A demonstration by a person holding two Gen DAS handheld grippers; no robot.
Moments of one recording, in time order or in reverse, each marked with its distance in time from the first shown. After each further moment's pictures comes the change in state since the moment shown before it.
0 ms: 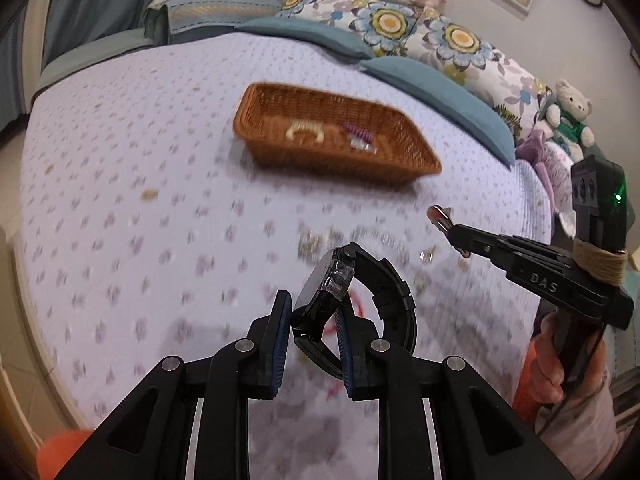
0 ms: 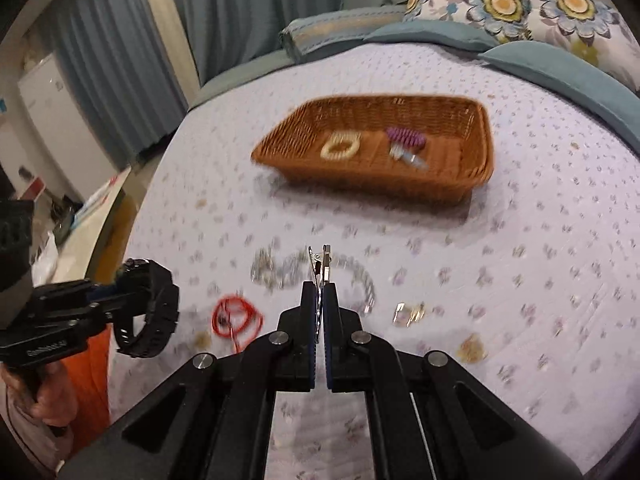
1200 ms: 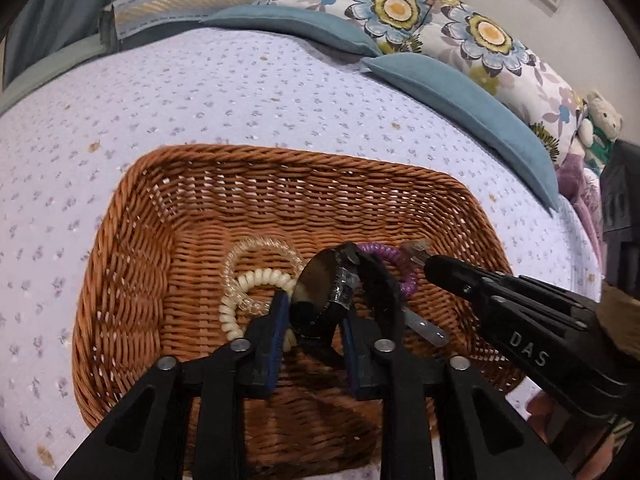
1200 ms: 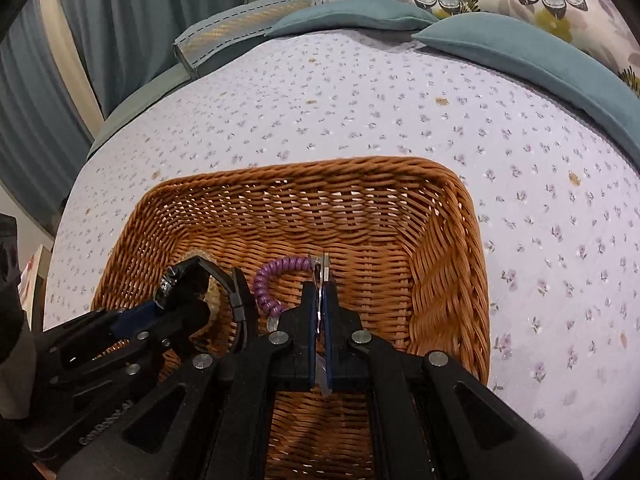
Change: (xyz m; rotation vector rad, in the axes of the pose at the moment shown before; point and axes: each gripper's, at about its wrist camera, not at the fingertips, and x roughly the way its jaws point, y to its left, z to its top) left arm 0.209 -0.018 0.183 0.019 0.046 -0.032; right arm 0.148 -0.100 0.143 0.190 0.057 -0.234
